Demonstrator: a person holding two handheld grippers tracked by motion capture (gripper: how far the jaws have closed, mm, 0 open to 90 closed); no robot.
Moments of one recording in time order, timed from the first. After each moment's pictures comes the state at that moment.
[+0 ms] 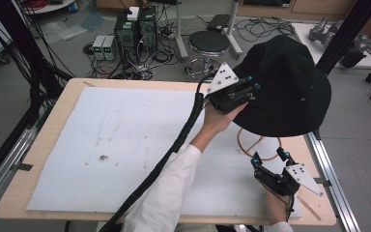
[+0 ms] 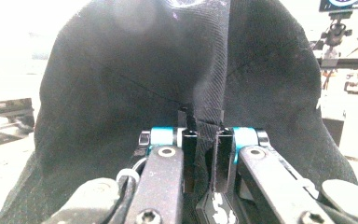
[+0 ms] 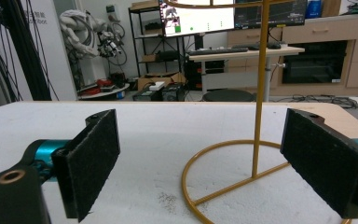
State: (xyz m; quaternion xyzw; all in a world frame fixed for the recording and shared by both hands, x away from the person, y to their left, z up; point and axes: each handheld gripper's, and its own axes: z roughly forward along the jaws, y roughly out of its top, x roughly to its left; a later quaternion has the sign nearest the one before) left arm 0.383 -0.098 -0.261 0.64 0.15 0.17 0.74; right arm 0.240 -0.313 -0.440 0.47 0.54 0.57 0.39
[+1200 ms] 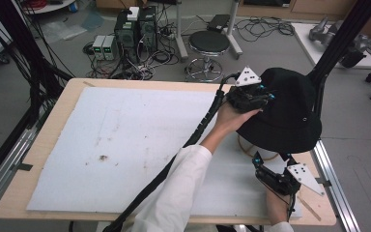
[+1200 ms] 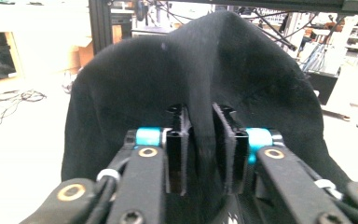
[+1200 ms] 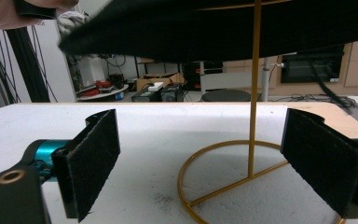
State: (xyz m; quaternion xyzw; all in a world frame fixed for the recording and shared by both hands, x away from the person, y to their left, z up) left arm 0.407 -0.147 -0.280 0.72 0.18 0.11 0.66; right arm 0.241 -0.316 -0.441 0.47 0.54 0.57 0.39
